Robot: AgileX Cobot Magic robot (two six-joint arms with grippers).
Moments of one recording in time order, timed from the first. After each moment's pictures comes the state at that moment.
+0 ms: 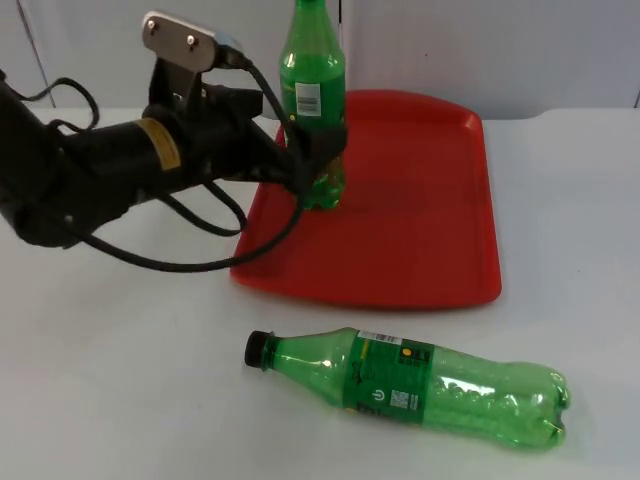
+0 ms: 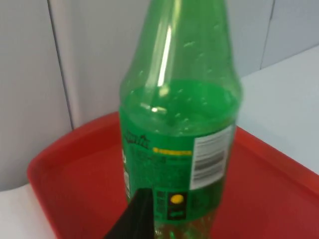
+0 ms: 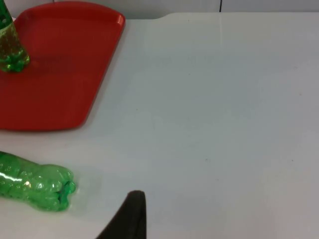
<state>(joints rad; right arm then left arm) 0.10 0.00 -0.52 -0.05 1.08 0.04 -0.27 2.13 -0.96 0.55 -0.95 -0.28</state>
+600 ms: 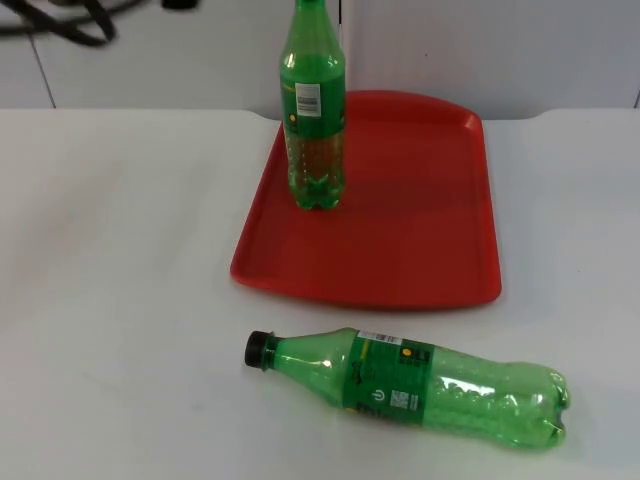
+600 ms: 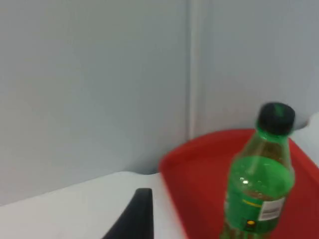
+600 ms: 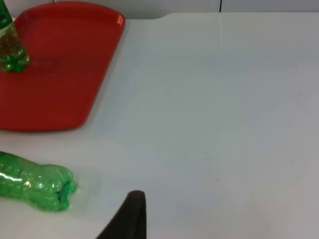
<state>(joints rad) 0.10 0.00 -0.52 -0.05 1.08 0.04 -0.27 1.46 -0.88 0.49 -0.21 -0.46</state>
